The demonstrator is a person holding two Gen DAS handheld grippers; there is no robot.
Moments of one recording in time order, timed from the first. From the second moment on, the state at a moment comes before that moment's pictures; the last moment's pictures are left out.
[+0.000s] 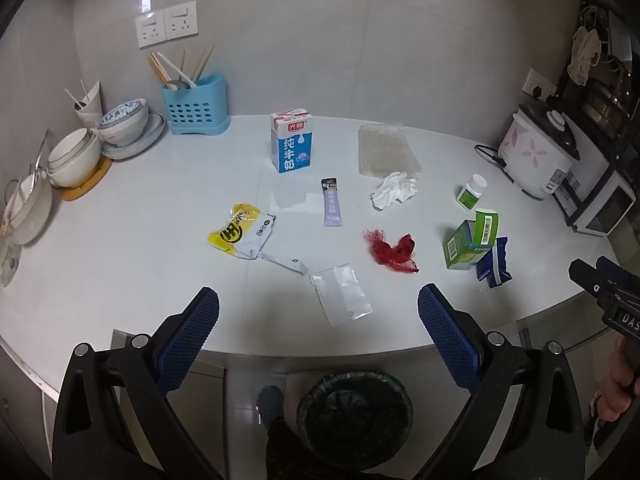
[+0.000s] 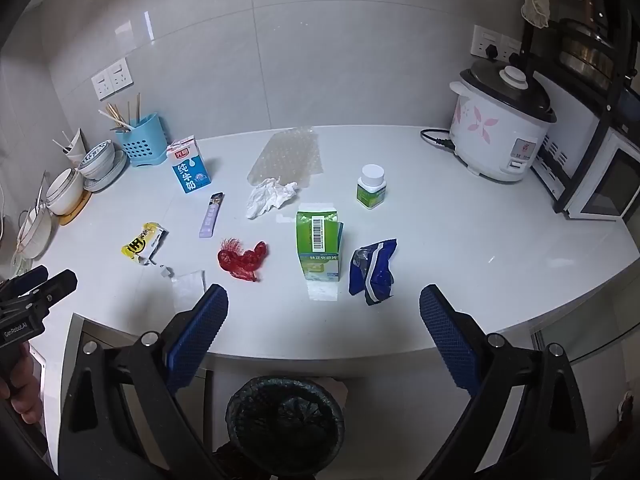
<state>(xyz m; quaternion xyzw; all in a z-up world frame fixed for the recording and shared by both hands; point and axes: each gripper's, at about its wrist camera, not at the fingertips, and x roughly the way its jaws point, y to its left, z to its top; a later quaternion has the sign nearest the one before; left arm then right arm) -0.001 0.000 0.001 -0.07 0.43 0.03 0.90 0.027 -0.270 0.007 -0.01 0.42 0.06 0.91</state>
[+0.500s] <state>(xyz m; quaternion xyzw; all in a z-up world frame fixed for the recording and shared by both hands) 0.003 -0.001 0.010 -0.05 0.42 0.04 0.90 0.029 -0.274 0.002 0.00 0.42 0.06 0.91</state>
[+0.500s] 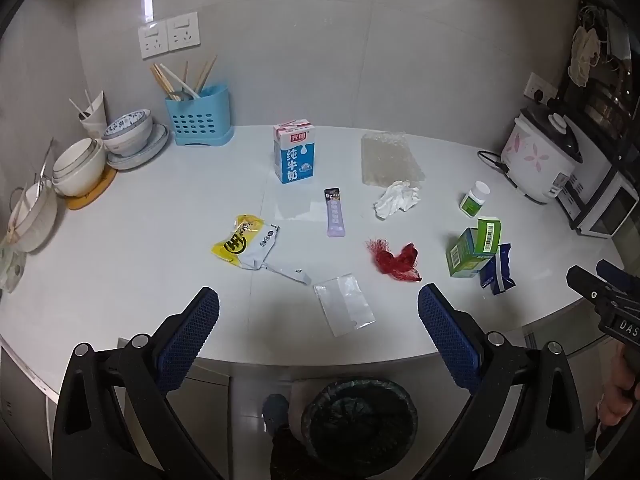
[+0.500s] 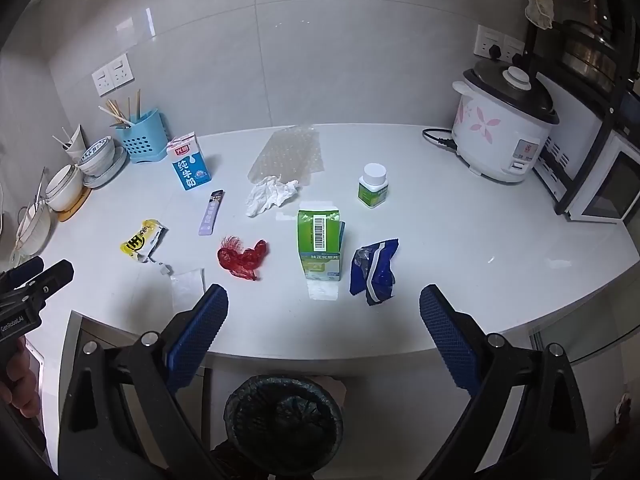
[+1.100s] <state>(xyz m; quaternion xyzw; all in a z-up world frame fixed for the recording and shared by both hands) 0.006 -0.010 0.004 -0.04 0.43 0.04 0.90 0.035 -0.276 -0.004 0.00 0.42 0.06 0.90</state>
